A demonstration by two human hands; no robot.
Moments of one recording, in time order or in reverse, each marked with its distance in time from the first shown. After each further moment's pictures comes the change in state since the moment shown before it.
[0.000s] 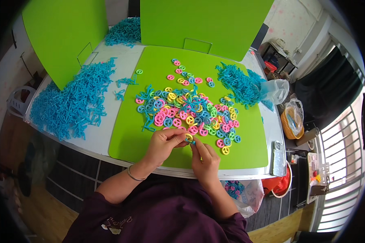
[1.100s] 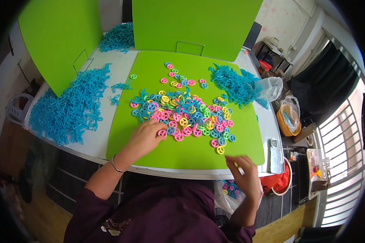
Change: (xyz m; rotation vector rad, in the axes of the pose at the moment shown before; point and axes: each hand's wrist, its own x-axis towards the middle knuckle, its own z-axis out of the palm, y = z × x) left_hand 0.018 0.032 -0.038 1.279 -0.110 0.326; right_hand -0.002 0.014 -0.141 -0.119 -0.323 0.156
